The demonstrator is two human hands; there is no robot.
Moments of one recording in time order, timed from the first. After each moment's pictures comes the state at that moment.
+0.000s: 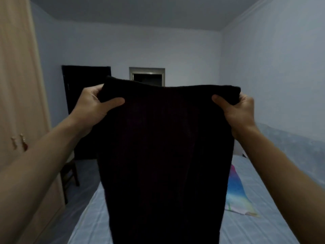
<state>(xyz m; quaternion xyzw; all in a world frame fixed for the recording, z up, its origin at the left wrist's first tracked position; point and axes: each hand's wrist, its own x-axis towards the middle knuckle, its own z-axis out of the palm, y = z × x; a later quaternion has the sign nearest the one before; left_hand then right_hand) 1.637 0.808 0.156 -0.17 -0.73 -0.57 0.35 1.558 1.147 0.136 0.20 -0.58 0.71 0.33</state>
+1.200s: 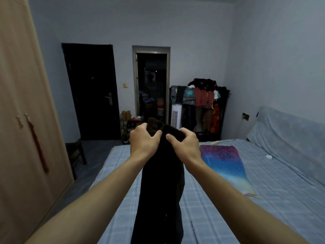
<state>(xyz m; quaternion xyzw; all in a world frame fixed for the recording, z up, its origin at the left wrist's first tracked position) 1.567 0.900 0.012 0.07 -0.83 -0.44 0.33 1.547 1.039 -0.008 0.13 -0.75 0.62 0.17</state>
